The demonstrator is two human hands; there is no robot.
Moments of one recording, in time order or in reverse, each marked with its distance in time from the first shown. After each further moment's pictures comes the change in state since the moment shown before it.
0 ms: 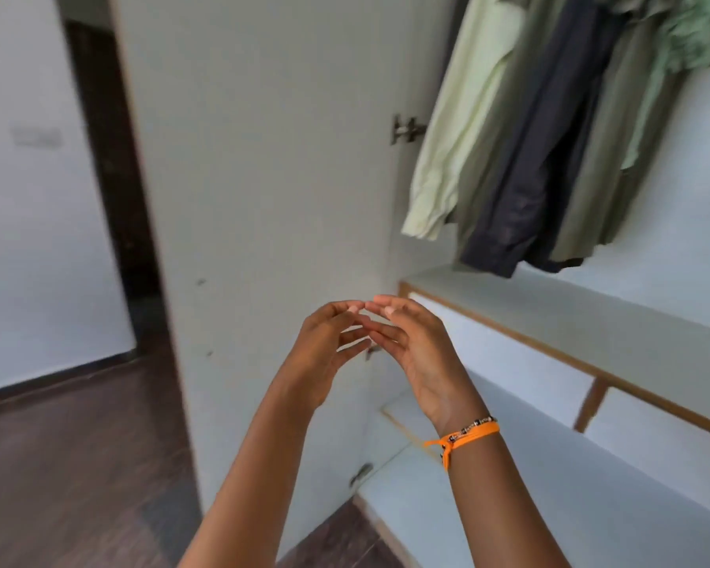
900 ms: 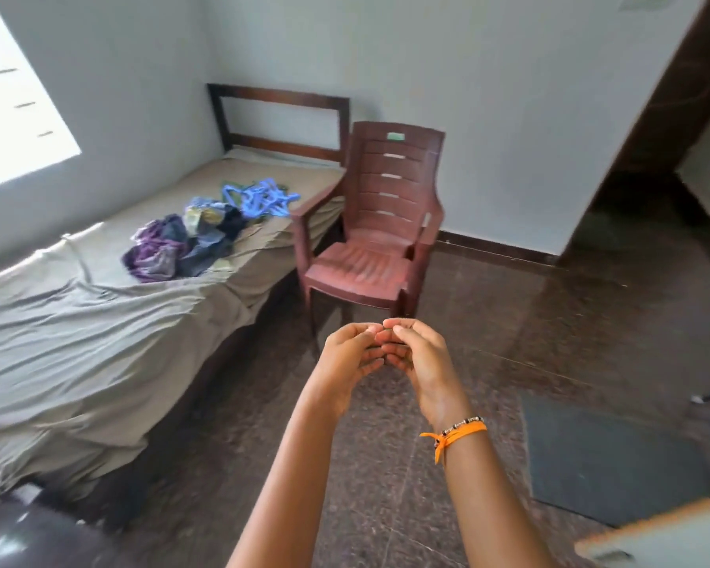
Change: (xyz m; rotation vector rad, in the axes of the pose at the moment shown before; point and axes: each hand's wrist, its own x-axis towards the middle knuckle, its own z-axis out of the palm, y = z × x) left_hand -0.404 0.050 -0.551 -0.039 1.122 -0.024; right_hand -0.250 0.279 0.589 -0.048 -0.886 0.653
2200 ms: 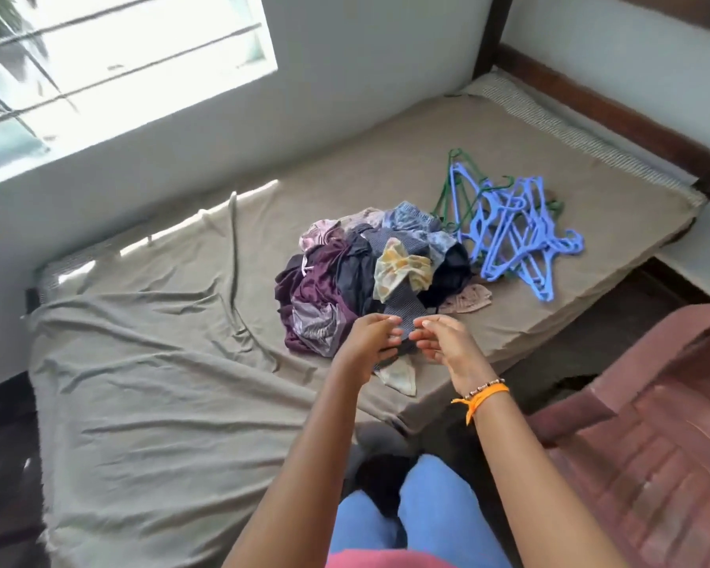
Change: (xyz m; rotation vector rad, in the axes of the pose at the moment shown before) left_hand 0.649 0.214 -0.582 -0.146 0.562 -0.305; right_hand 0.749 0.089 0.581 -0.469 -0.465 0.426
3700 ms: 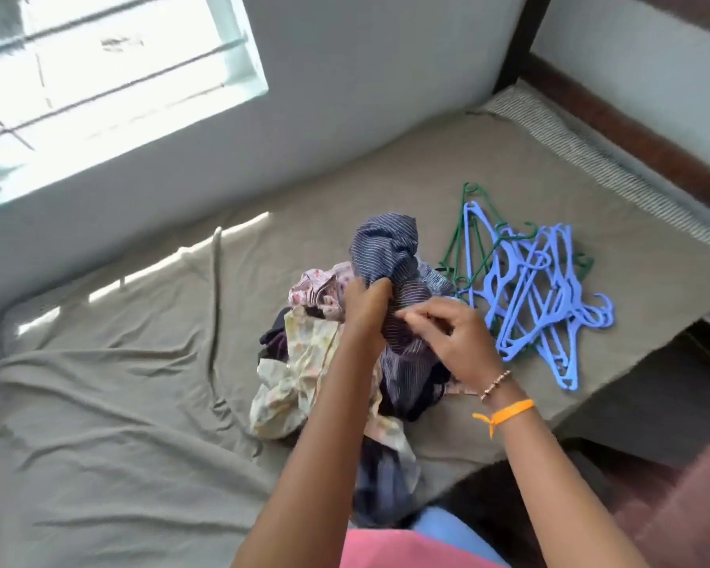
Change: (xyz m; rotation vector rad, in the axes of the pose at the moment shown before) left_hand 0.155 0.181 0.014 -0.307 0.271 0.209; right_hand 0.140 -0.154 0.002 -0.465 -0.072 -0.748
